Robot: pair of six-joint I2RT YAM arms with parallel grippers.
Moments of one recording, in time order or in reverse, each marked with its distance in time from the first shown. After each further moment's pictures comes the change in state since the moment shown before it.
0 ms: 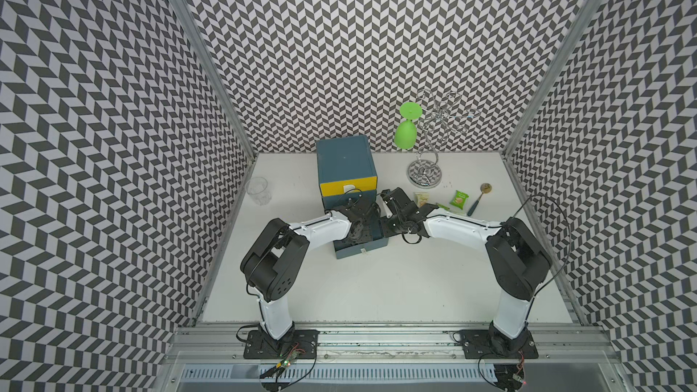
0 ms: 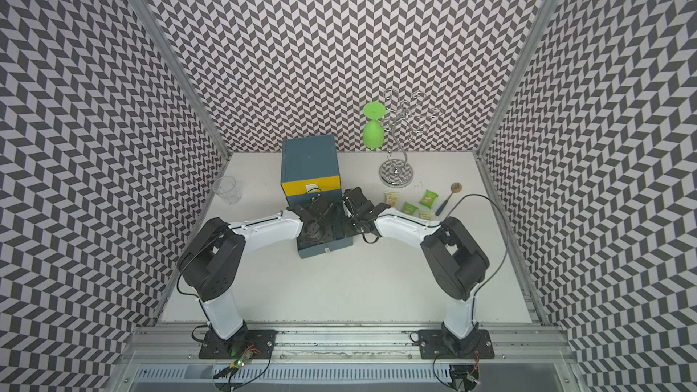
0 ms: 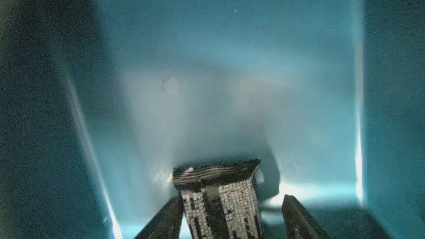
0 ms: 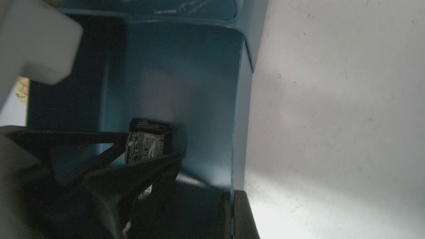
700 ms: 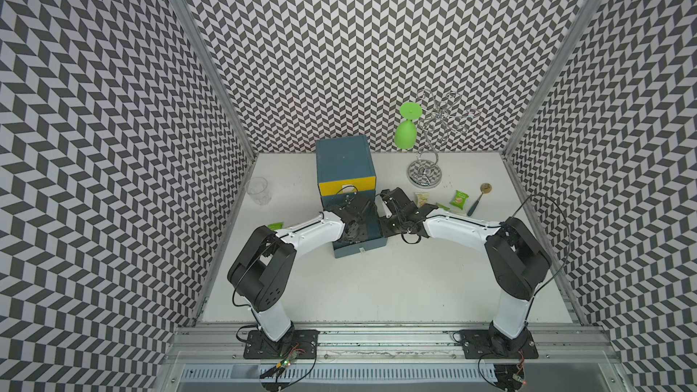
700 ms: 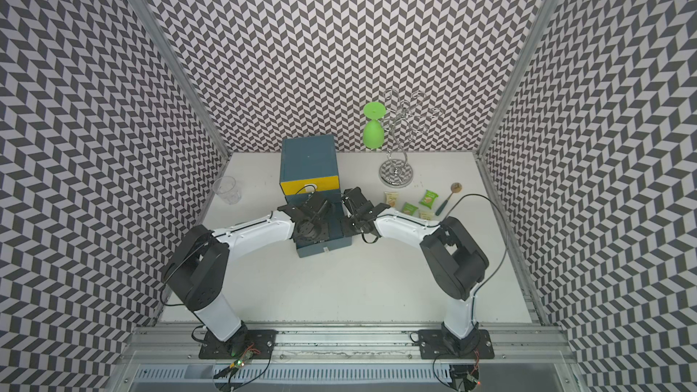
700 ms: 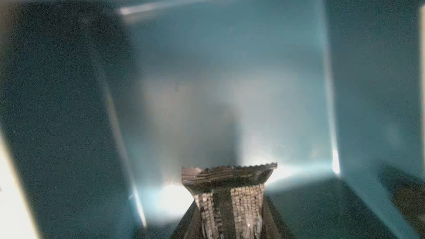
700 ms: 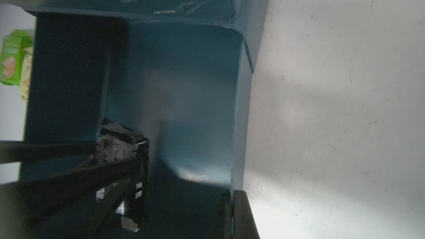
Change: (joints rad) left arm 0.008 -0.126 -0.014 -0.044 -0.019 0.055; right arm 0.002 0.003 0.000 0.012 -0.005 0.006
